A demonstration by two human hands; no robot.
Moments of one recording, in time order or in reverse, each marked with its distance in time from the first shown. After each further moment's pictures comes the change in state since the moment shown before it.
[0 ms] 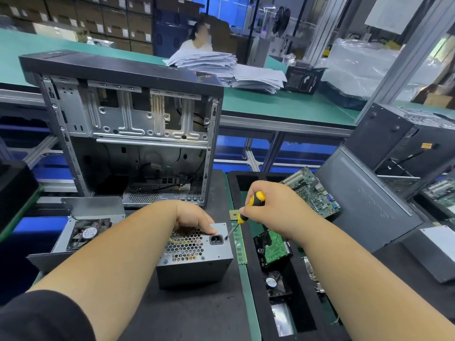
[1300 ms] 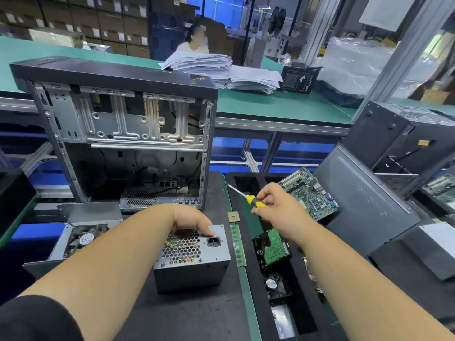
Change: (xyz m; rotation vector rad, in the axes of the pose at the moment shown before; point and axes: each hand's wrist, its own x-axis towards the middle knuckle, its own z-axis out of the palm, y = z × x) left_hand -0.006 0.006 0.004 -0.009 0.098 -0.017; right_hand 0.019 0.058 0.016 0.274 0.076 0.135
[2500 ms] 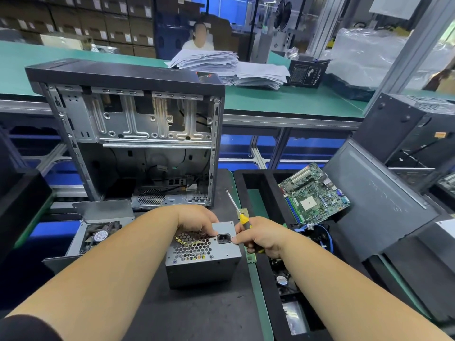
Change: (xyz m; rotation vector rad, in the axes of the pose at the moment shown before) left_hand -0.015 -0.003 0.004 0.151 0.127 0.051; right_hand 0.014 0.027 0.075 0.384 -0.471 0.351
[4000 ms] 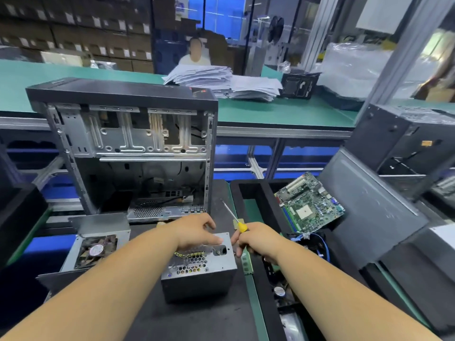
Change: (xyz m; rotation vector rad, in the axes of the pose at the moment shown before) left_hand -0.011 0.007 0.014 0.138 0.316 0.048; right_hand -0.005 -0.007 -0.008 -0.189 0.160 -0.040
